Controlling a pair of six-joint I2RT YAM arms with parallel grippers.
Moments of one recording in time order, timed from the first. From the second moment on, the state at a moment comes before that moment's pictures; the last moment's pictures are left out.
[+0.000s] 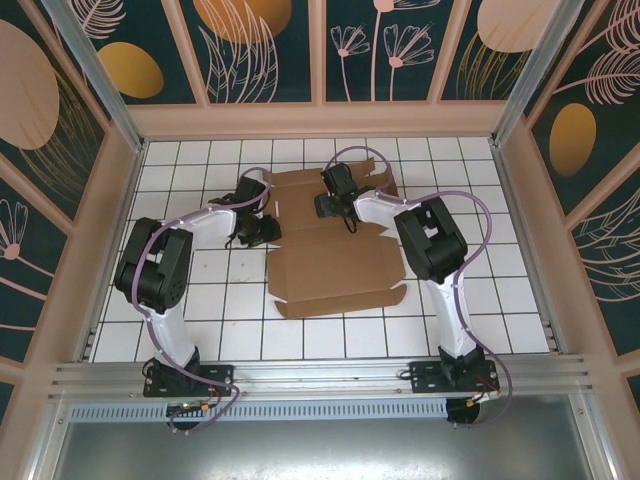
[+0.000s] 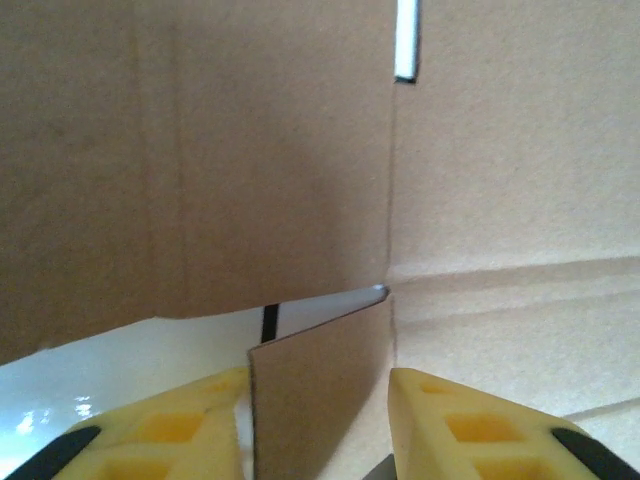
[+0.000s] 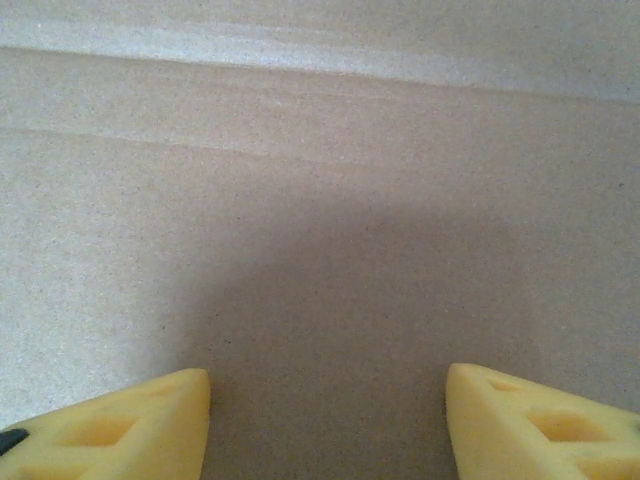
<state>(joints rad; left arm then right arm) -0.36 1.86 1.13 -0.43 0.18 -0.59 0.59 2.22 1.54 -0.22 0.13 0.24</state>
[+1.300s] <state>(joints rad) -0.13 1.96 1.31 -0.44 0.11 -0.52 0.58 2.22 1.54 -0.22 0.13 0.24</state>
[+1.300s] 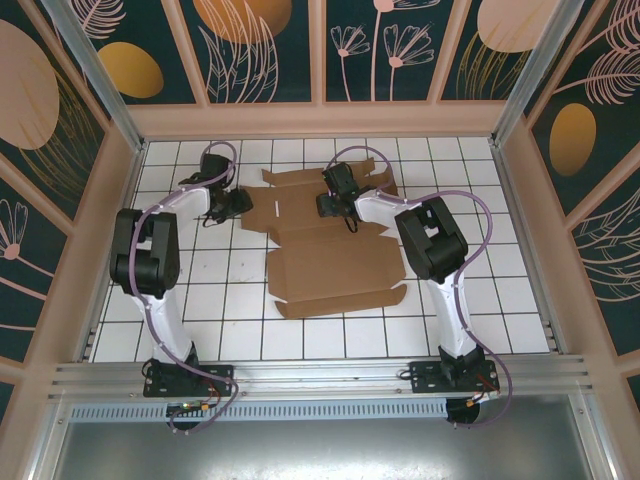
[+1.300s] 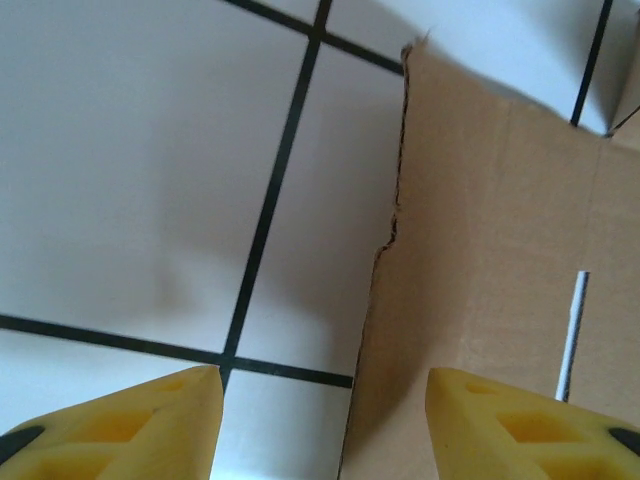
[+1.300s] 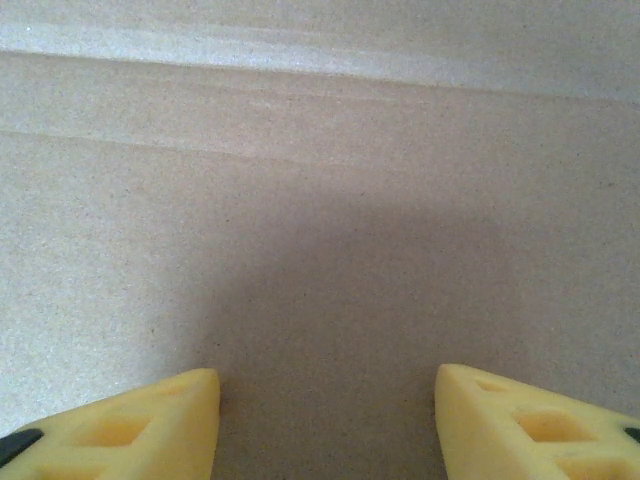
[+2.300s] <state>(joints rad) -0.40 2.19 1.70 -0.69 -0.27 -0.44 0.58 2.22 1.54 -0.22 0.12 0.24</state>
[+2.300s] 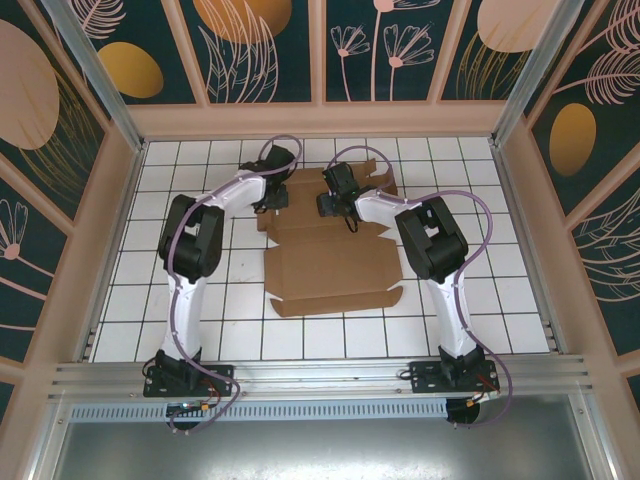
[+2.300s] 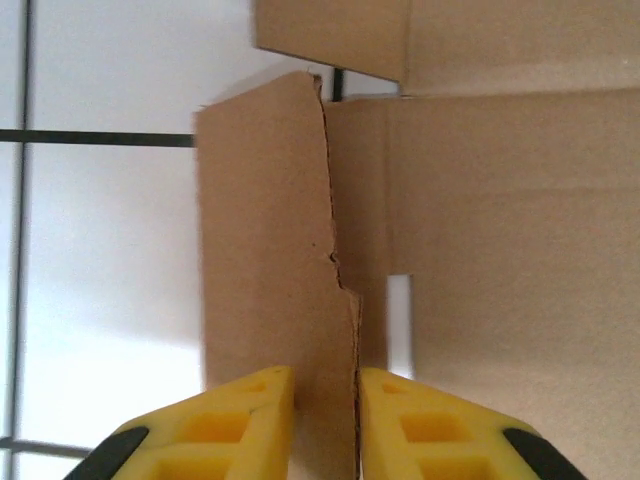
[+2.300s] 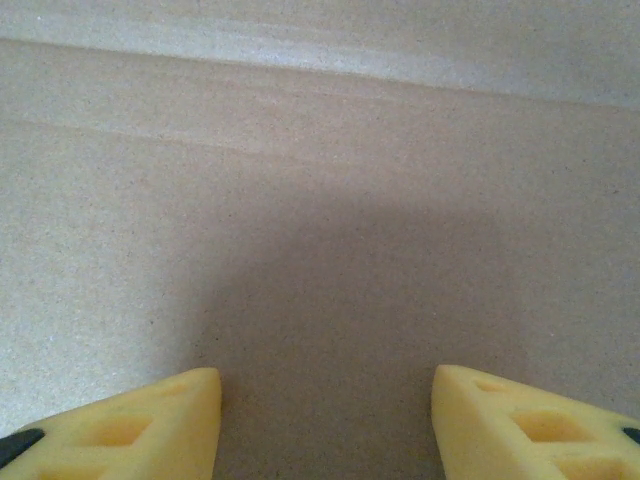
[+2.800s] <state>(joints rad) -0.47 1.76 1.39 -0.35 0.00 -0.56 0.48 2.06 1.40 -0.28 -0.09 0.33</state>
